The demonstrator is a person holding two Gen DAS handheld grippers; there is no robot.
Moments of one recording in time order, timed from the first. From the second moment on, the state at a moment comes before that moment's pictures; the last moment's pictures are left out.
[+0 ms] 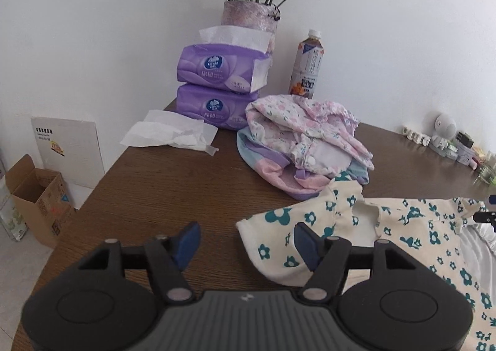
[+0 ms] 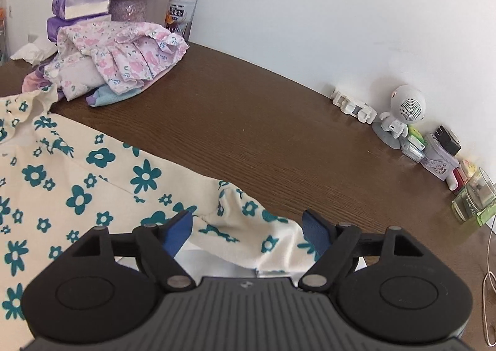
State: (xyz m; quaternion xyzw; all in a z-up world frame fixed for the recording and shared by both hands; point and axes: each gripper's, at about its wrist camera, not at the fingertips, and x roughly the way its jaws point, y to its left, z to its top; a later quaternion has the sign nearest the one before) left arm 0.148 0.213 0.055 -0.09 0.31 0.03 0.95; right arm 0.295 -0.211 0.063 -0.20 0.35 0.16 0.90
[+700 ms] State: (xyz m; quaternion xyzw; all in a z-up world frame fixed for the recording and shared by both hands) left arm 0.120 0.137 0.040 -0.08 0.34 -0.06 0.93; right arm 0.116 -0.270 0.063 -0.17 0.37 0.27 0.87
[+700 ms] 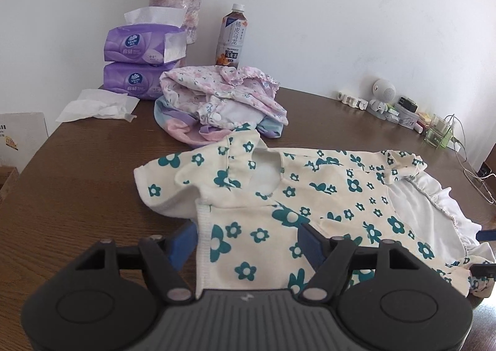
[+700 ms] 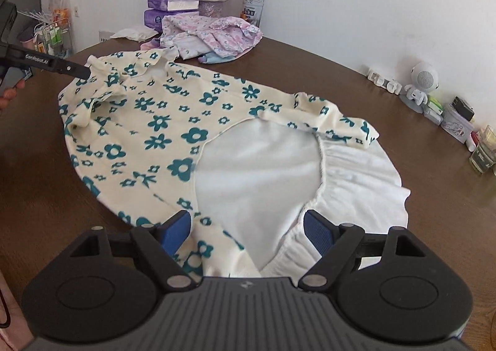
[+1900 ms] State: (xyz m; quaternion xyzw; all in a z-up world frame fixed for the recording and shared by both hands) left arm 0.079 0.168 0.055 -0.07 0.31 -0.09 0.94; right arm 0.102 -0.266 0.041 -0.11 0.39 0.25 0.88
